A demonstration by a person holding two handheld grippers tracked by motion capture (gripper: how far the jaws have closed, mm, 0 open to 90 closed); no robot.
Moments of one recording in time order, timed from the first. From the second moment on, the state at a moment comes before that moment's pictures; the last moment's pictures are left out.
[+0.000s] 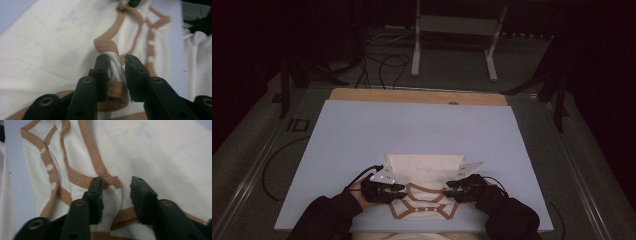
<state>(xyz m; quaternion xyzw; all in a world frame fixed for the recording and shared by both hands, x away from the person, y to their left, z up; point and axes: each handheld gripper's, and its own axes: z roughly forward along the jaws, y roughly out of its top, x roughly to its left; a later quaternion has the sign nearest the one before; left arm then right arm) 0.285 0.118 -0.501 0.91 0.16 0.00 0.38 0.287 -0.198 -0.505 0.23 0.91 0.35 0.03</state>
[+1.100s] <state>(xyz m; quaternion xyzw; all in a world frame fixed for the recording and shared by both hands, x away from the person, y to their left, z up) 0.281 0.127 -0.488 0.91 0.15 0.00 0.39 0.281 -0.197 -0.477 0.19 0.92 0.35 0.05</state>
